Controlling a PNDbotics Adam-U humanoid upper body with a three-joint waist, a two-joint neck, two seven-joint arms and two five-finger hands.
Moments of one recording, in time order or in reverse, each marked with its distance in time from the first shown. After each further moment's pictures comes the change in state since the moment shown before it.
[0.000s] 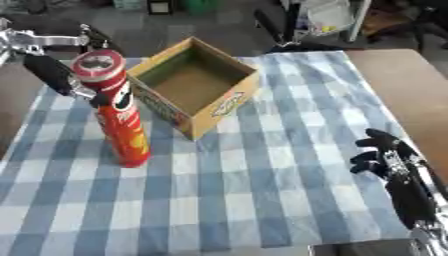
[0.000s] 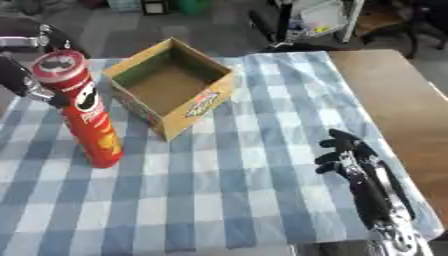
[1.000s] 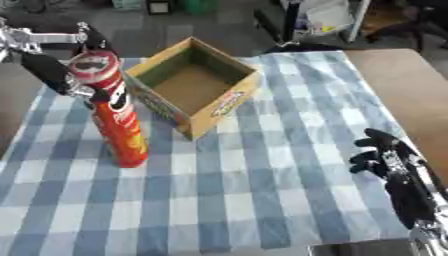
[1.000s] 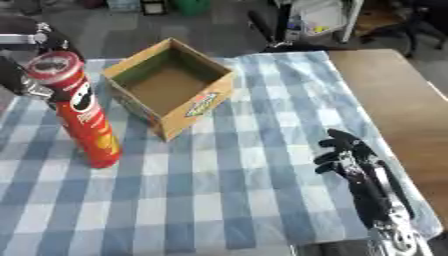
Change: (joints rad) left arm -0.001 0.000 0.013 0.000 0.049 0.011 -0.011; right arm -0.001 0.000 0.000 0.002 0.000 -0.002 0.005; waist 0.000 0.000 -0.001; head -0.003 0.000
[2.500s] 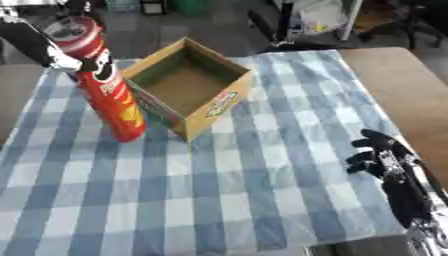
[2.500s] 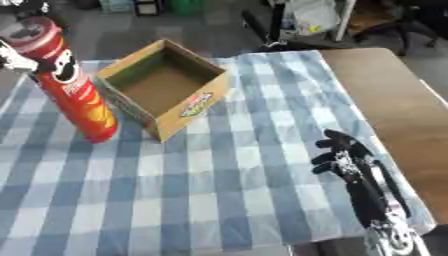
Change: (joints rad) left arm -0.068 0.000 0.127 -0.026 0.054 0.032 -0.032; right arm -0.003 0.000 0.000 0.010 0.000 0.001 0.005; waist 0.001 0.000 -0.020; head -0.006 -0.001
